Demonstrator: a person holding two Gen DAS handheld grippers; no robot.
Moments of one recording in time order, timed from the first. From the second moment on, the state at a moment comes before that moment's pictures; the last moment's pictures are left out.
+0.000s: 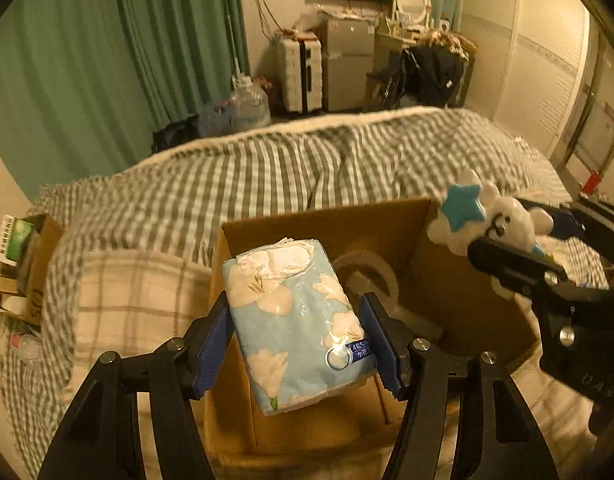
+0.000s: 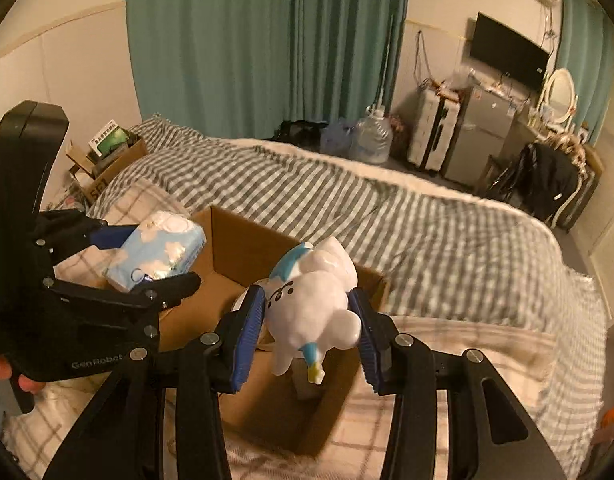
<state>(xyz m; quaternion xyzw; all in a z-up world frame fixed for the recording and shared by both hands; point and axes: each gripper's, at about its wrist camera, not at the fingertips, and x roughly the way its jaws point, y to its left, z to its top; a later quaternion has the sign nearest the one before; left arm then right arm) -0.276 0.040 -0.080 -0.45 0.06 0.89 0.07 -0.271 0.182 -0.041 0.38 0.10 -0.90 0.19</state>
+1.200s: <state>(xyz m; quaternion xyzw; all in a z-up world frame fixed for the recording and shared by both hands) -0.047 0.005 -0.041 -0.37 0.04 0.93 0.00 -0.050 0.193 0.040 0.29 0.10 -0.94 0.16</state>
